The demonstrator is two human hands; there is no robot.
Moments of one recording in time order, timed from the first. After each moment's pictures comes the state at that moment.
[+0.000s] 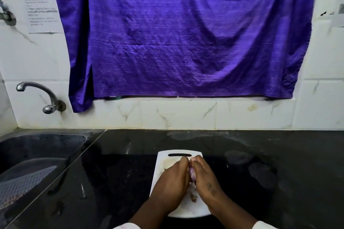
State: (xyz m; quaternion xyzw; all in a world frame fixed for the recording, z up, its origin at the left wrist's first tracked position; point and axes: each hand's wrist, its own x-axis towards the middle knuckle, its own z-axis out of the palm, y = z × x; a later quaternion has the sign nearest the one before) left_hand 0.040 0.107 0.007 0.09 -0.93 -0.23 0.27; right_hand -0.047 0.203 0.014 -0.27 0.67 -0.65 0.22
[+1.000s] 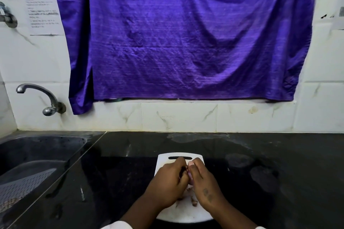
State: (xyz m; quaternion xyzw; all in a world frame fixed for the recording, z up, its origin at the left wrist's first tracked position) left_hand 0.044 0.089 0.021 0.10 -0.93 -0.23 0.27; right_hand -0.052 0.199 0.008 -0.35 0.71 -0.59 0.13
